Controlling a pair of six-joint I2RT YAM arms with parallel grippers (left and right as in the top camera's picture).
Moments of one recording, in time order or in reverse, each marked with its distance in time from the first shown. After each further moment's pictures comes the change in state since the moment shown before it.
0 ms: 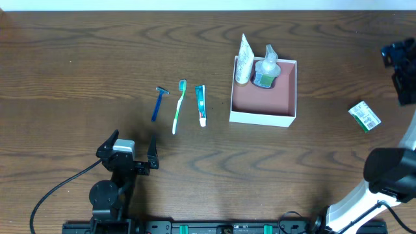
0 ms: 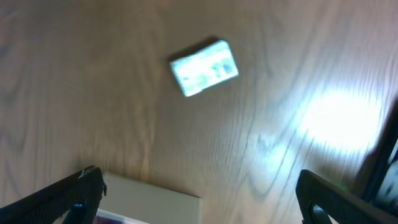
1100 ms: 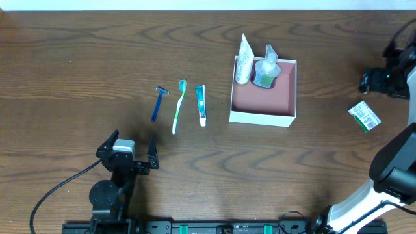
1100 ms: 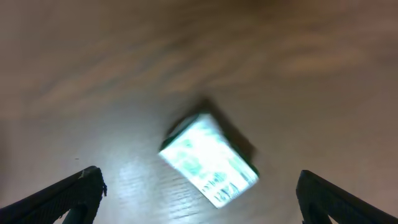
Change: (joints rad) left arm 0.000 0.000 0.000 0.000 0.000 0.000; right arm -0.074 0.010 -0.525 0.644 -0.191 -1.525
